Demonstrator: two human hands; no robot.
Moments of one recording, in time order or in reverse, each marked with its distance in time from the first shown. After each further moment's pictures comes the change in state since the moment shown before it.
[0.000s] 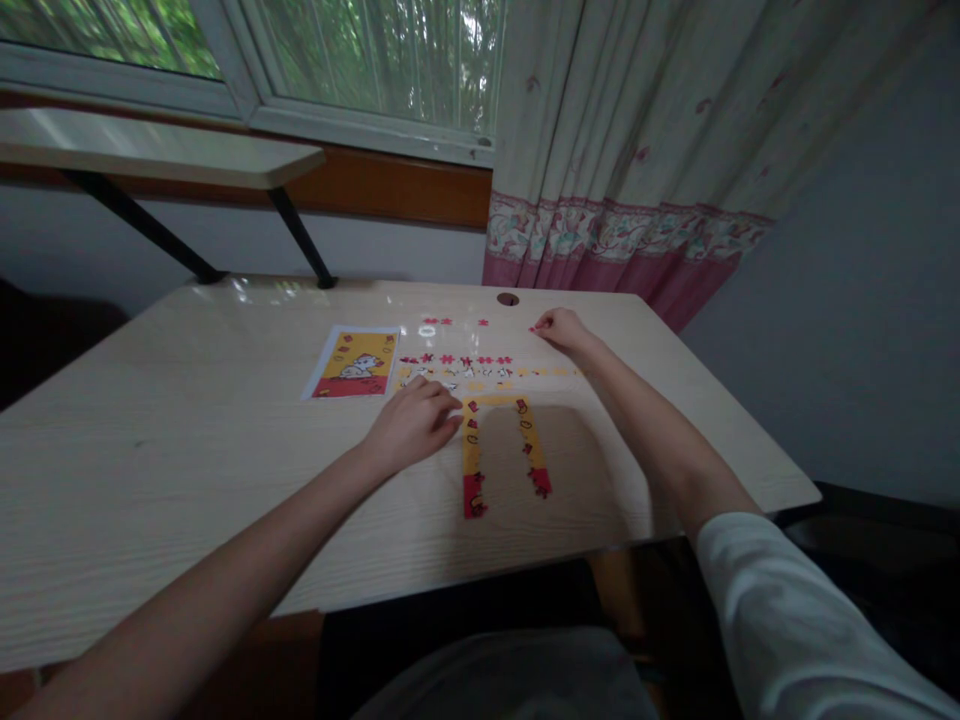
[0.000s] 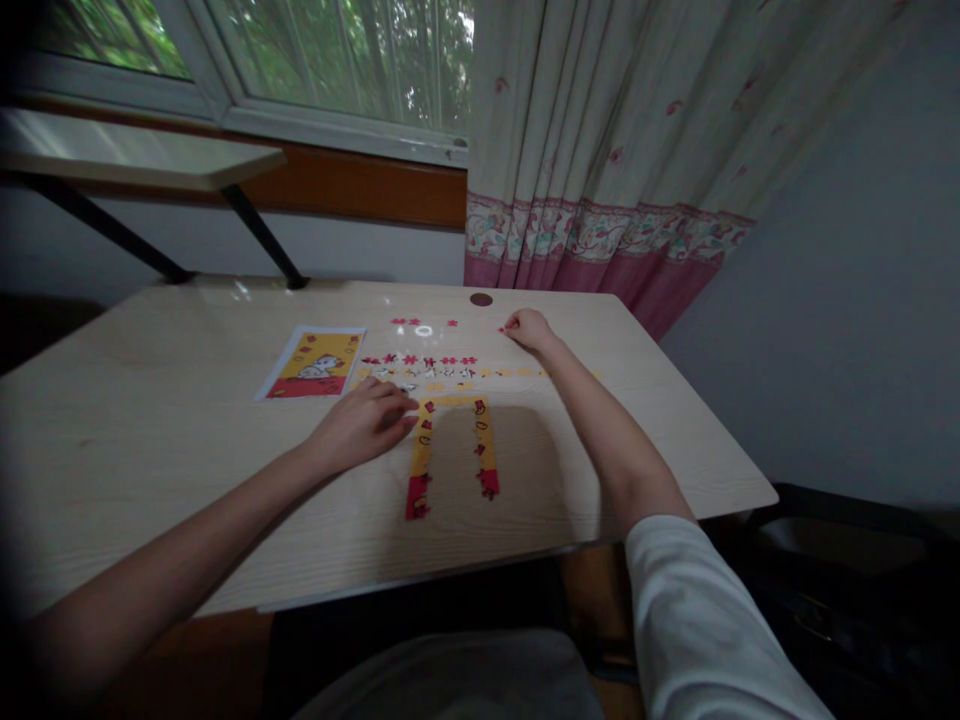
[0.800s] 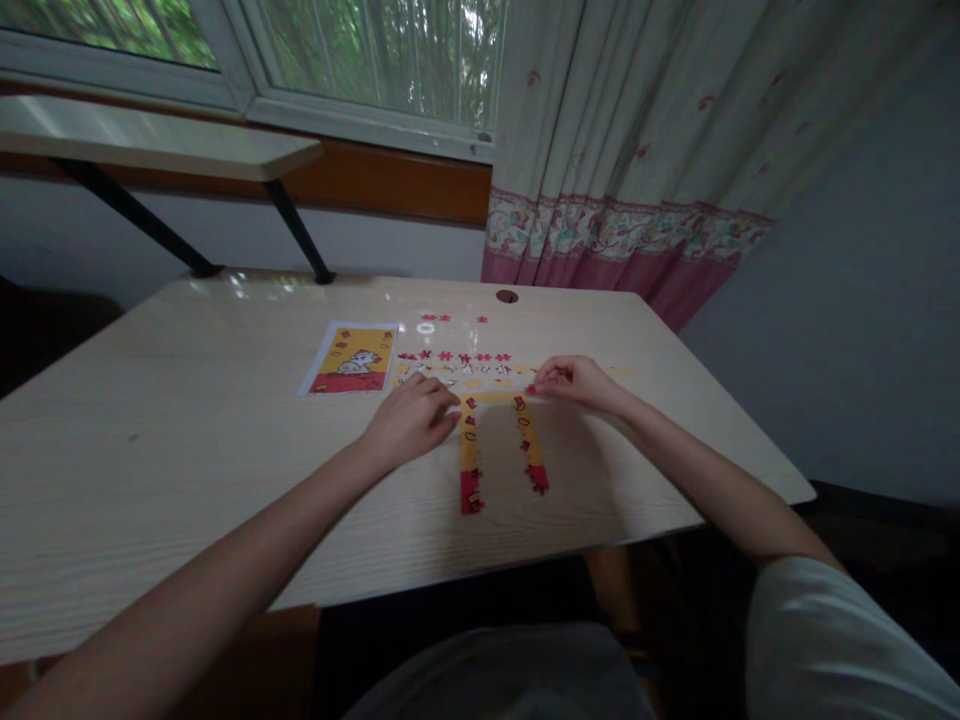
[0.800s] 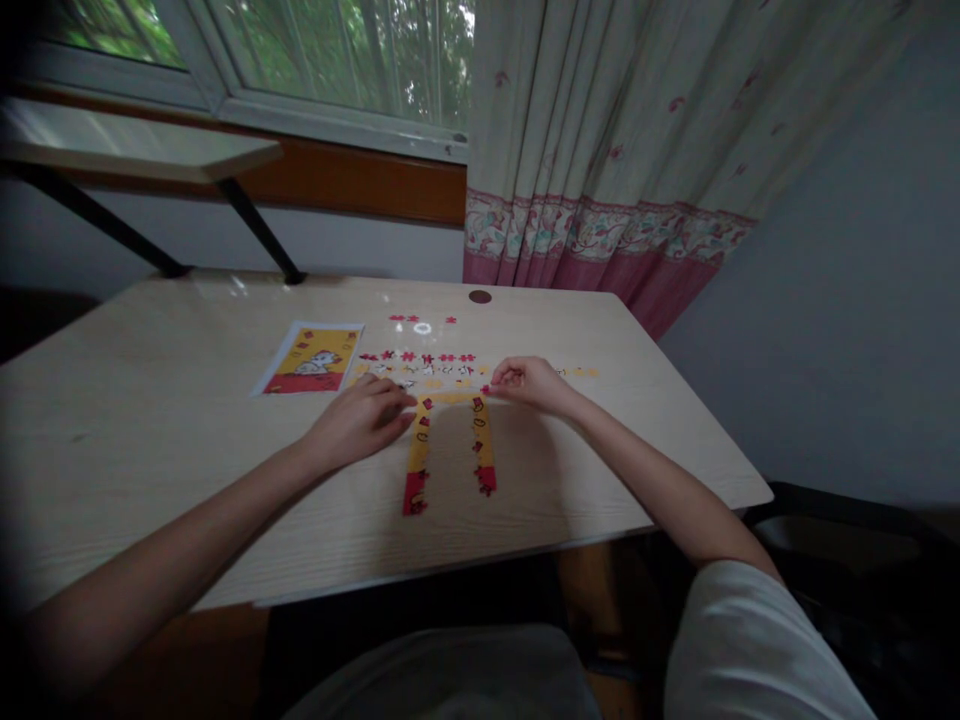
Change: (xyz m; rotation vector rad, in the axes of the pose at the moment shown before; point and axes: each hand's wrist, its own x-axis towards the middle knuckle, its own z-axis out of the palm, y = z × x) left_hand 0.000 0.001 0.000 -0.032 -0.002 -0.016; right_hand -0.133 -0.045 -0.018 0.484 -0.180 -0.200
